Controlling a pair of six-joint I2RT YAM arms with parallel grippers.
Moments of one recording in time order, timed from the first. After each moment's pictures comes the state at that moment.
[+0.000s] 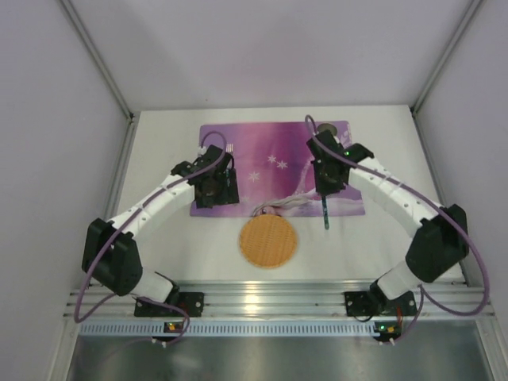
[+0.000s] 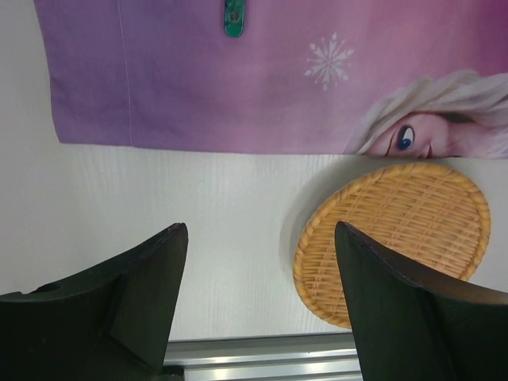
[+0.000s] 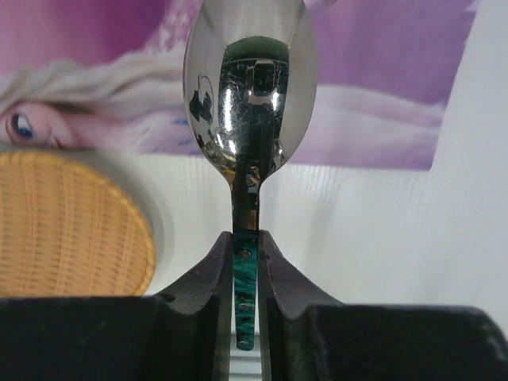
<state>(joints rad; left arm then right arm) -0.53 1.44 1.14 -0.82 -0.14 -0.62 0.60 1.47 1.28 -0.97 0.24 0.45</state>
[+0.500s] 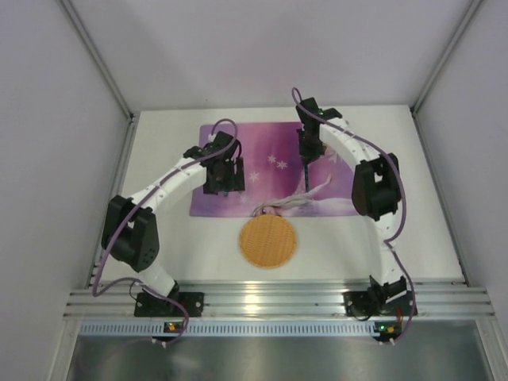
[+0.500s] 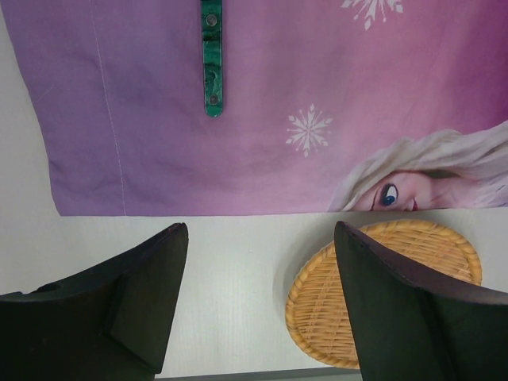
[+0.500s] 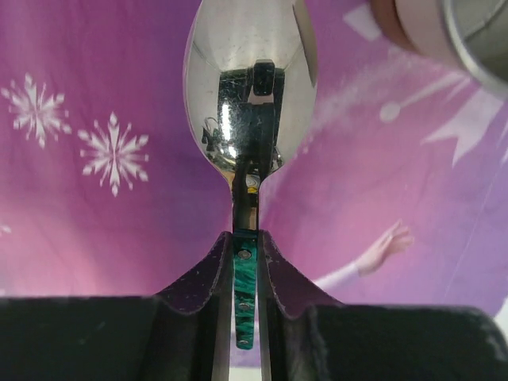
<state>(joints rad) -0.50 1.65 1.32 -0.79 -0.14 -0.53 0.40 2.21 1.99 -0.97 0.10 0.33</state>
